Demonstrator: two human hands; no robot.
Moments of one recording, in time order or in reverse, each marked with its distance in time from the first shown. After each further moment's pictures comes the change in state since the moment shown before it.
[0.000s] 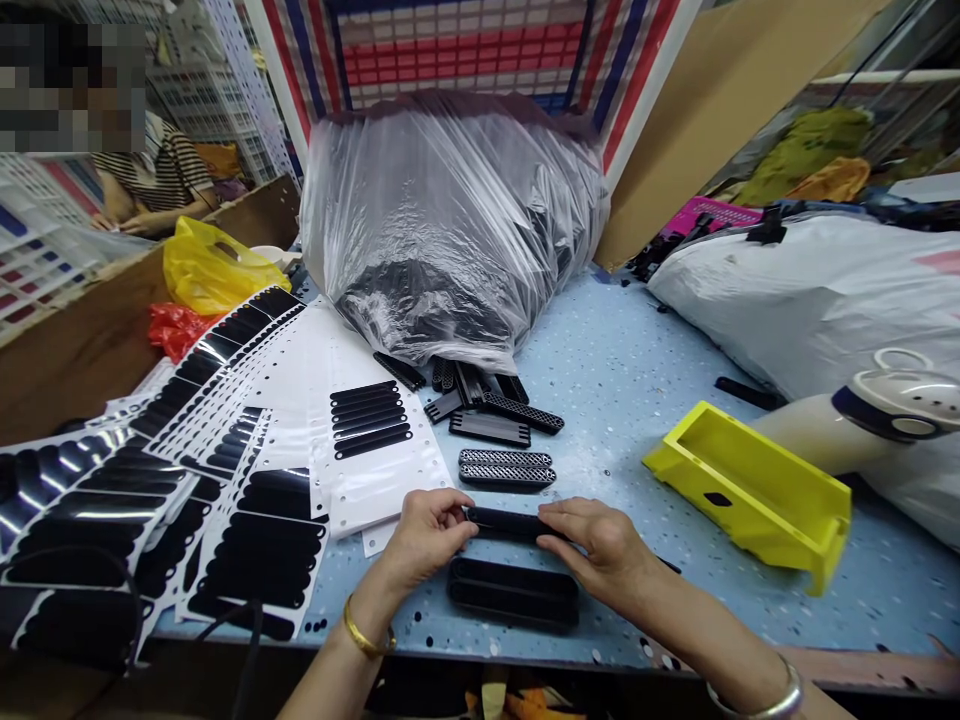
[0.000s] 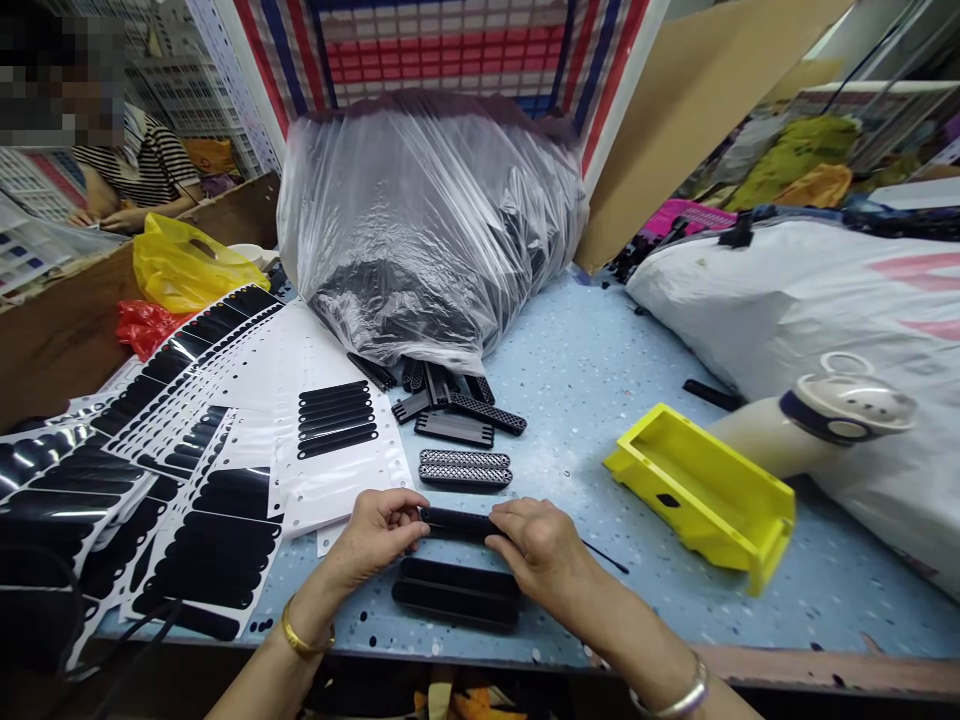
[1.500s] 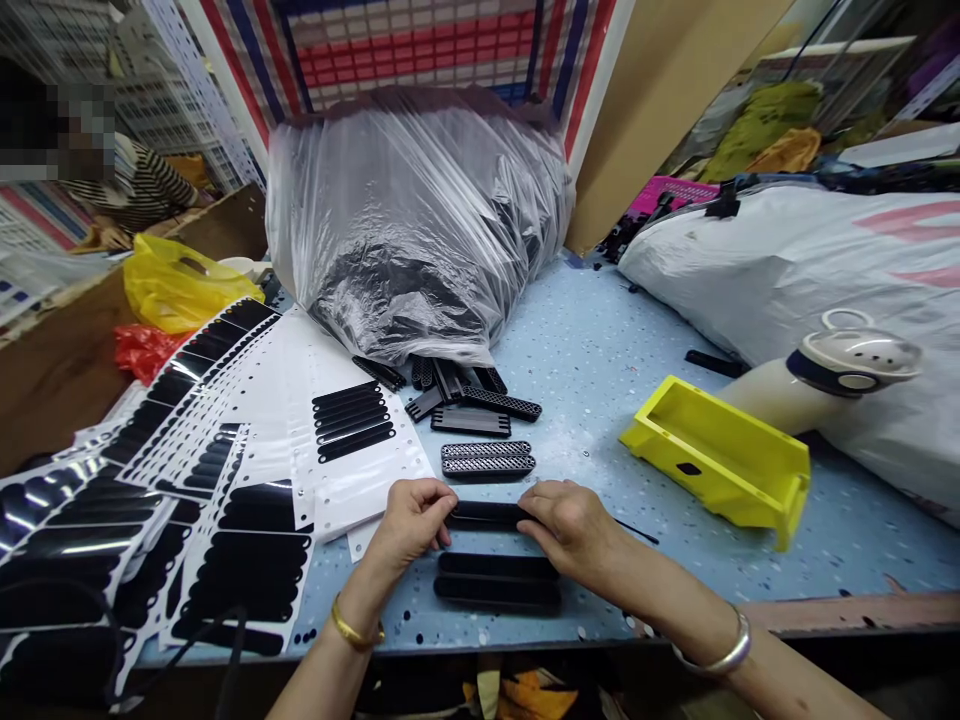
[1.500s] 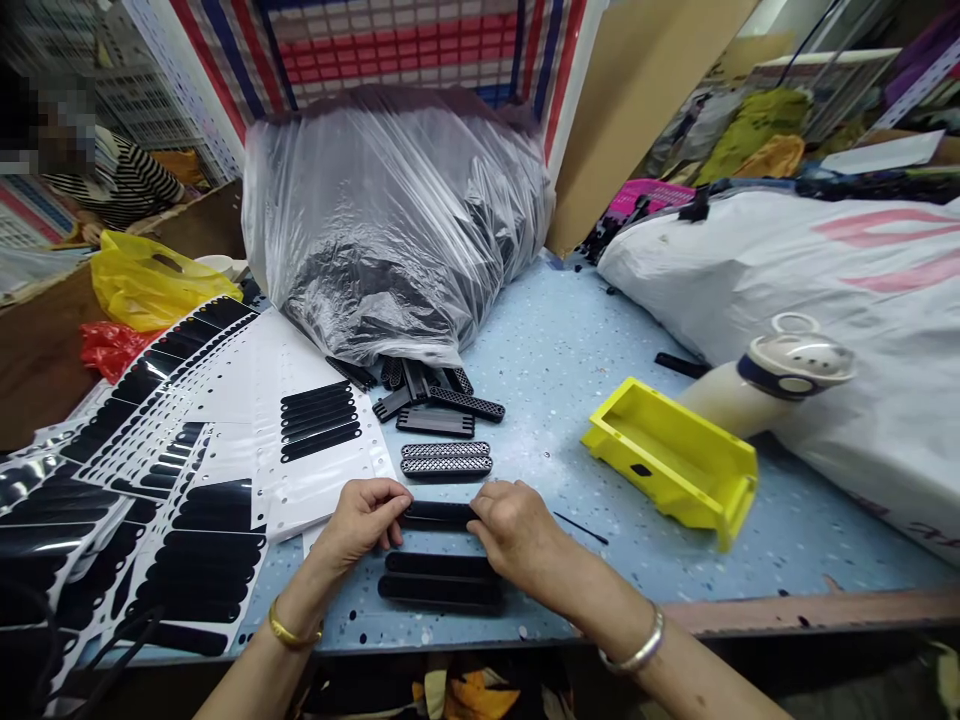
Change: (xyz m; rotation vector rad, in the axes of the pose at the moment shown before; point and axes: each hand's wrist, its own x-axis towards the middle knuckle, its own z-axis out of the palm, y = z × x) left_hand 0.009 0.005 0.001 0.013 0.012 -0.090; right_hand 0.010 -0.012 -0.006 -0.036 -0.201 0.127
